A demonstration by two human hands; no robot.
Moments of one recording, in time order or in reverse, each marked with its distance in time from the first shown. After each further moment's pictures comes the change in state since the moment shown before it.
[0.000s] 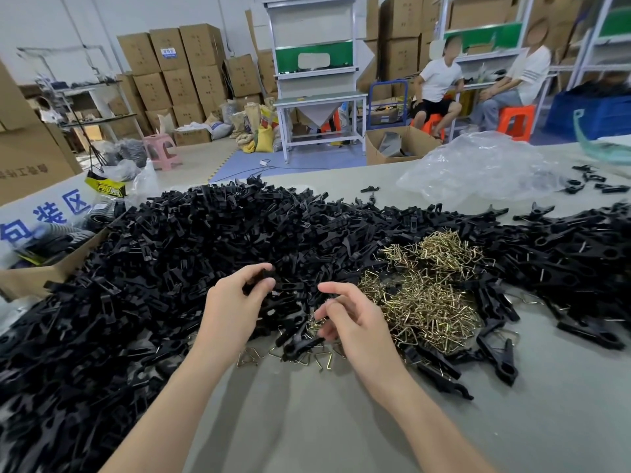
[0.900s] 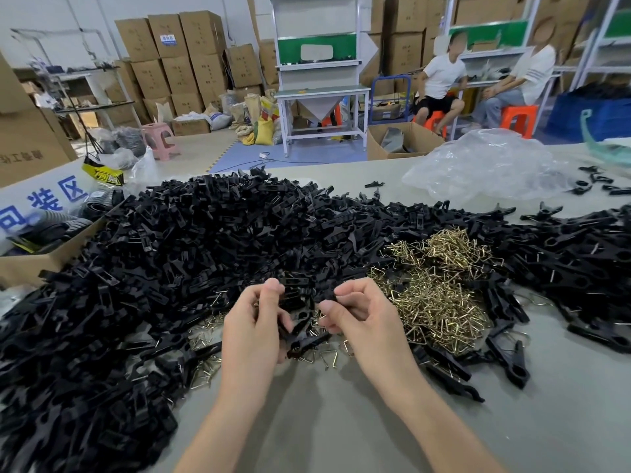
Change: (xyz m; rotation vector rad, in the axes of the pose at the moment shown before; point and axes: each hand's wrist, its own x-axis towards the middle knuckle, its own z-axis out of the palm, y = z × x) left_hand -0.051 0.018 0.021 -0.426 0.092 -0.196; right_hand -0.001 0.000 -0.001 0.007 0.061 -0.045
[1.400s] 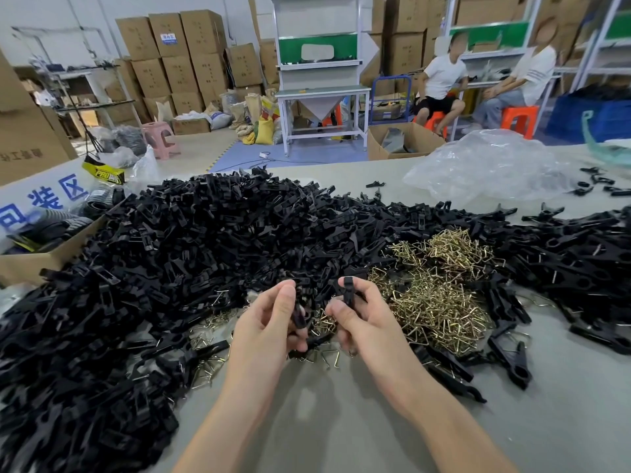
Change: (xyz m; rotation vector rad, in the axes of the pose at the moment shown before) left_hand -0.006 0.001 0.005 -0.308 -0.173 -0.139; right_hand 0.001 -0.002 -0.001 0.127 -0.107 0.155
